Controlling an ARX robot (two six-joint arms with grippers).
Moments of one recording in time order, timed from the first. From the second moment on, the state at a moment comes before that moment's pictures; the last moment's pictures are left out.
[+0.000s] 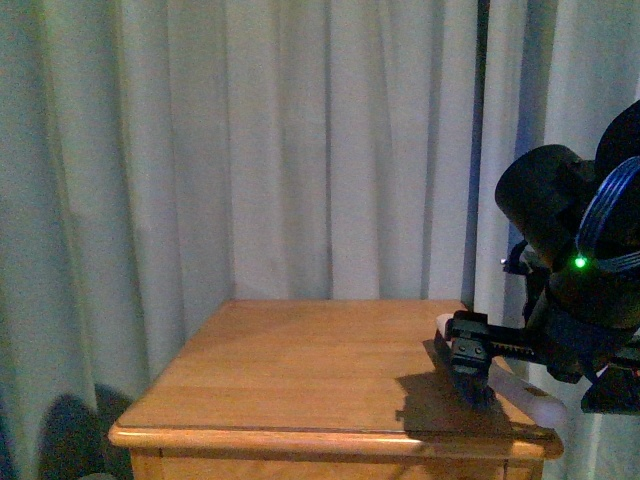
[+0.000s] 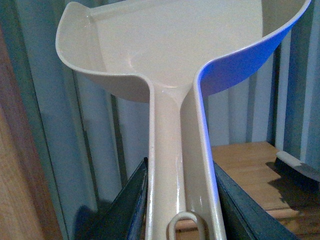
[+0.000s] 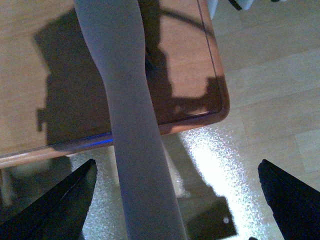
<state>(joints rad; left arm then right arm) 0.26 0.30 0.34 0.27 0.45 0.01 0.36 1.93 1.43 -0.43 0.22 0.48</state>
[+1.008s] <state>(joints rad) 0.26 0.30 0.34 0.27 0.45 0.01 0.36 1.51 0.99 0.24 0.38 0.07</state>
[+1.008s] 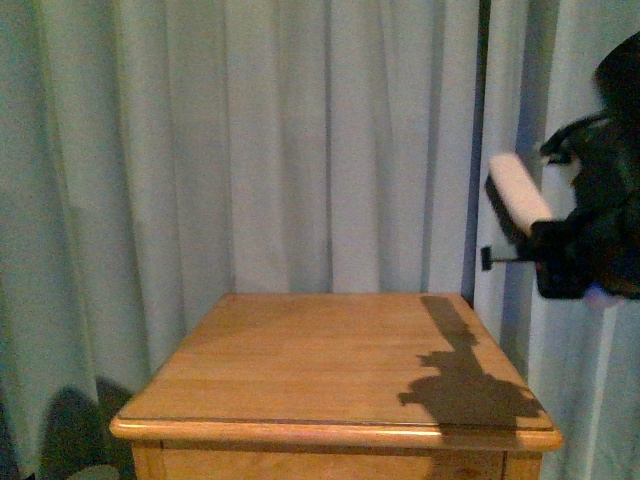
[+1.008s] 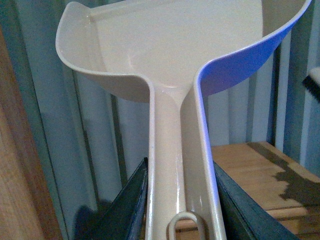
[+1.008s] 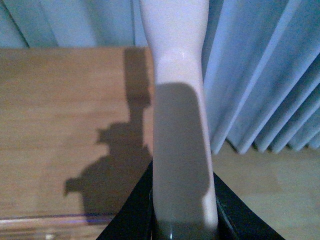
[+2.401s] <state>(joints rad) 0.26 0.30 0.34 0.27 0.45 0.00 0.66 0.50 0.43 0.17 0.76 -0.18</state>
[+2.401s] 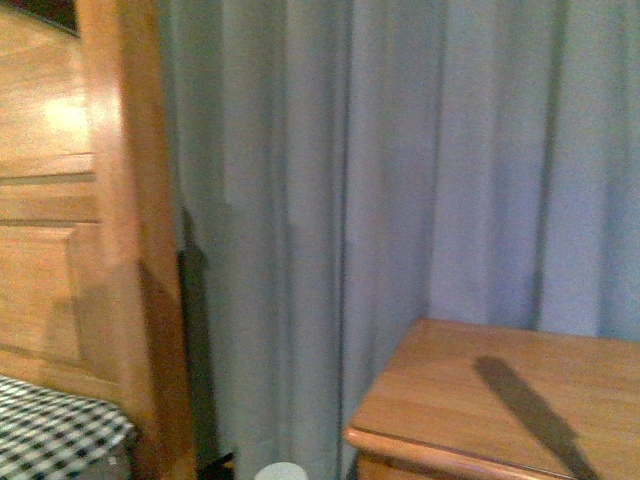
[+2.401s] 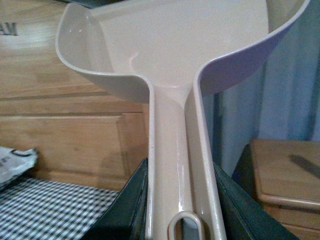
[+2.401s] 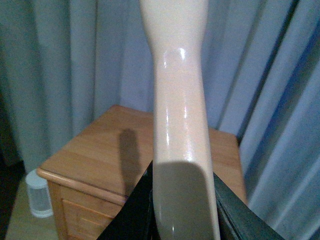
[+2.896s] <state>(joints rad) 0.26 0.30 0.34 0.27 0.45 0.00 0.66 0.49 0.43 0.17 0.77 -0.18</state>
